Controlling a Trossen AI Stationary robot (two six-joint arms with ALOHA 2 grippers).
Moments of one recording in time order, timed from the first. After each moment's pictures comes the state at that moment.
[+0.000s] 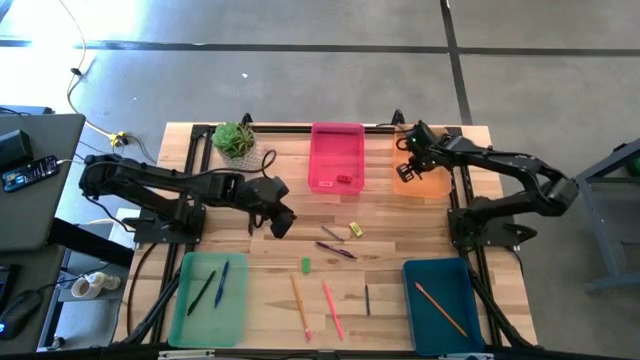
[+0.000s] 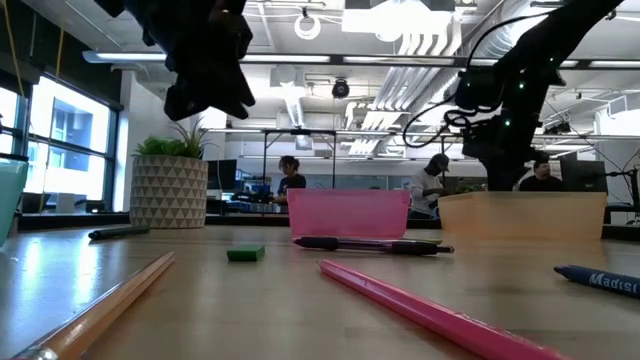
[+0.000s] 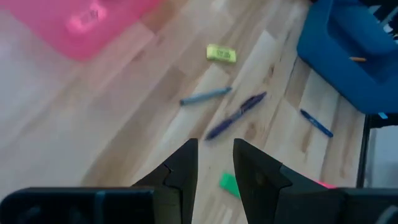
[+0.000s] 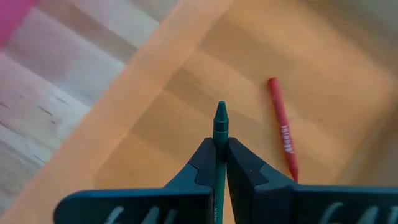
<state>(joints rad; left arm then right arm) 0.08 1.27 0.84 -0.36 -0.04 -0.71 -0.78 1.26 0.68 -0.61 0.13 0.18</state>
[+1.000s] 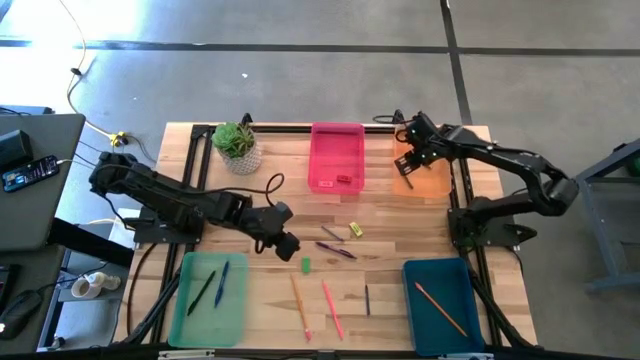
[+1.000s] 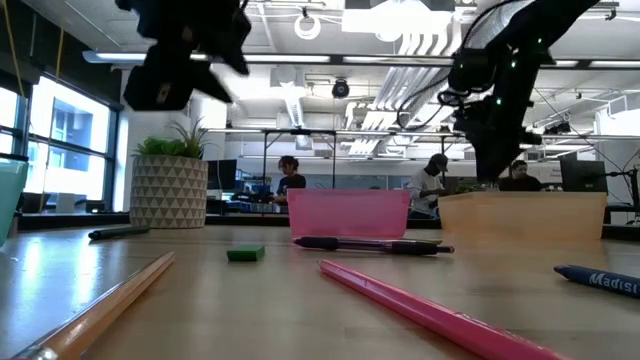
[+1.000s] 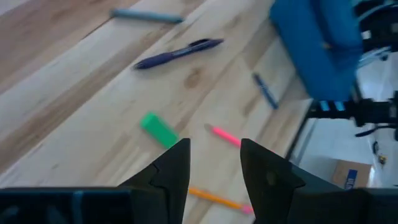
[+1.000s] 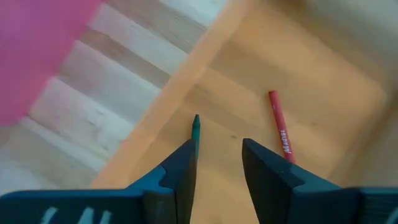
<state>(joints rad) -0.12 1.38 0.90 -0.34 -0.01 -1.13 -0.77 1.25 0.83 -0.76 0.10 0.23</state>
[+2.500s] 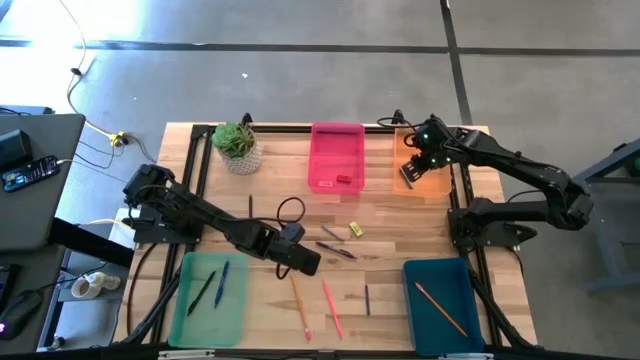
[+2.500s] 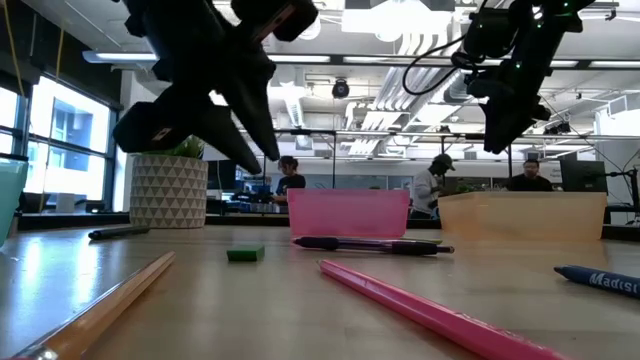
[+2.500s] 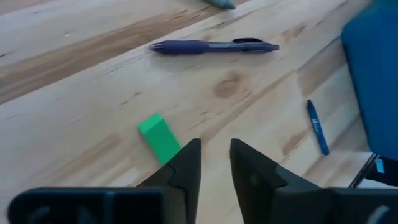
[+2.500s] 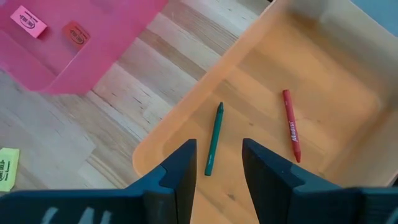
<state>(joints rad) -0.25 1.72 1.05 -0.33 -0.23 -1.44 -0.68 1.07 0.87 -0.90 0.08 0.22</state>
